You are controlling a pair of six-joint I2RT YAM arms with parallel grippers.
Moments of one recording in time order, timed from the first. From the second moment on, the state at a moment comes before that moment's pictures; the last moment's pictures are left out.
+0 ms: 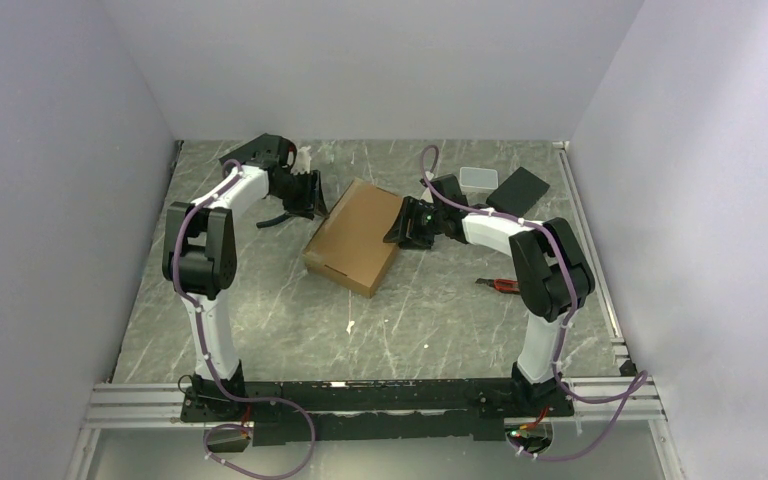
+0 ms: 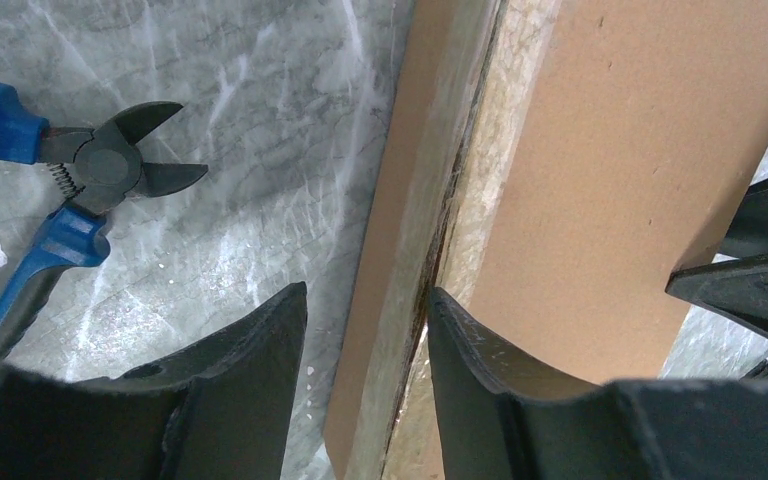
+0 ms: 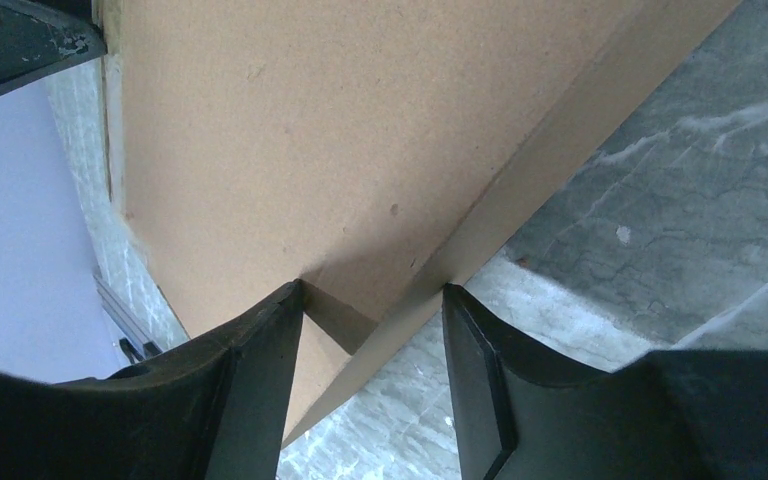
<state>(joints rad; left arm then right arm) -0.17 2.04 1.58 -0.59 0.44 -0.15 0.42 1.88 1.13 -0.09 -0.45 0.66</state>
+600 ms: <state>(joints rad) -0.17 2.04 1.58 -0.60 0.42 -0.13 0.42 1.88 1.13 -0.09 -0.45 0.66</state>
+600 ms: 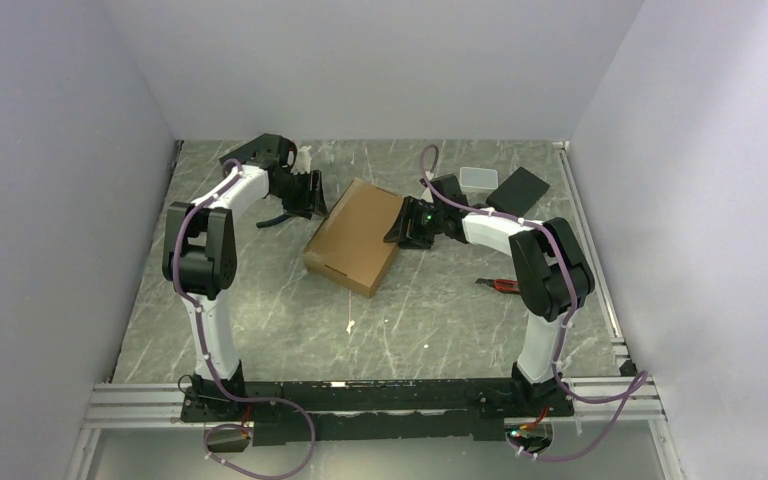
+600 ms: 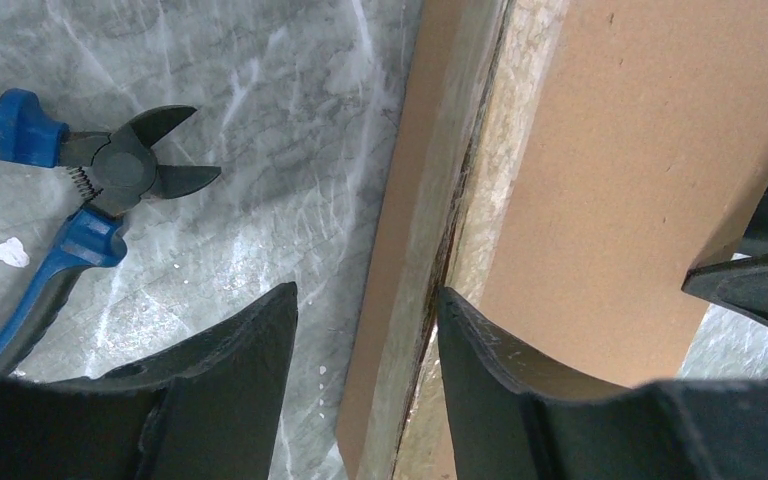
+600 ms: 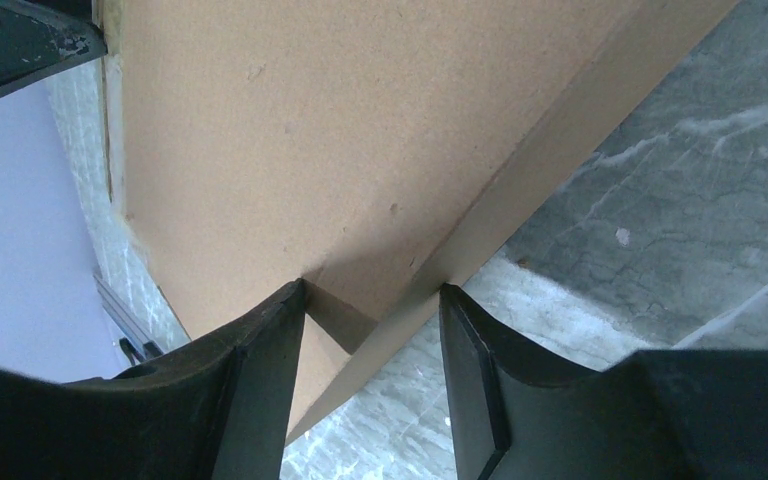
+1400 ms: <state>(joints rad) -0.21 2.08 1.58 -0.61 0.35 -0.10 0.42 1.89 1.15 -0.07 -0.45 0.66</state>
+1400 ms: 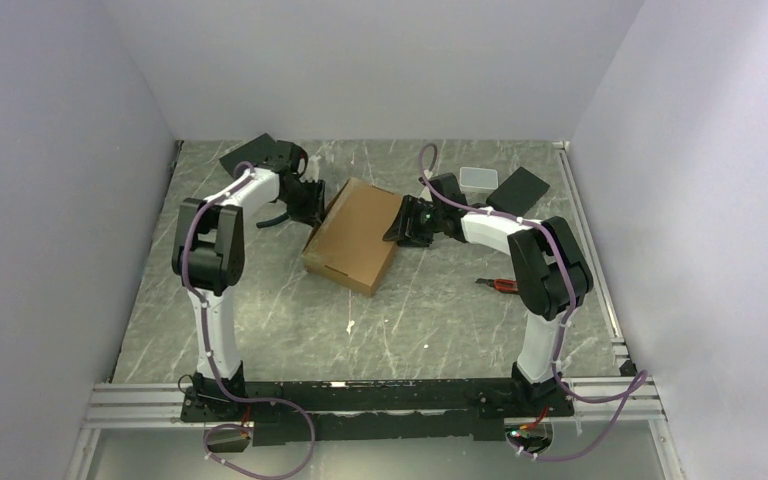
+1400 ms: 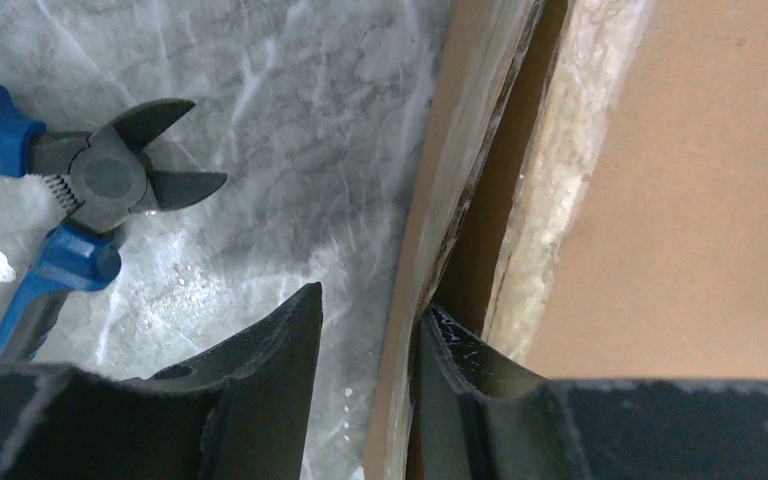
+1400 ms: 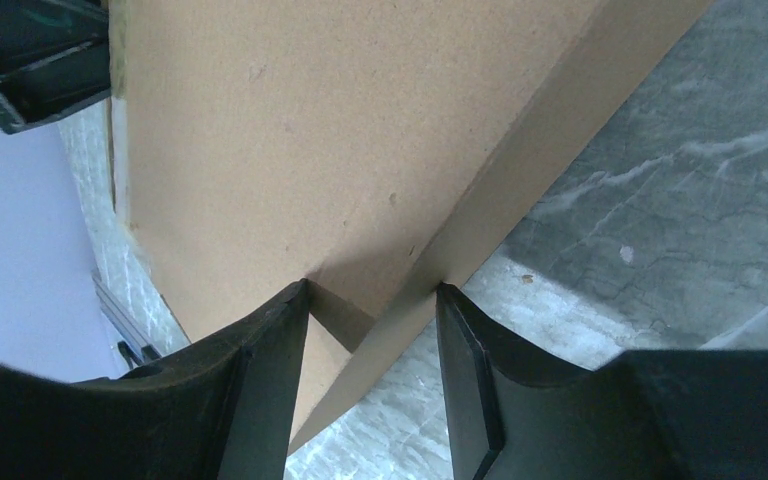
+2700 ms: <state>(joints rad) -0.24 1.94 1.65 -0.84 0.21 -0.07 0.40 1.88 1.09 0.02 -0.49 0.66</state>
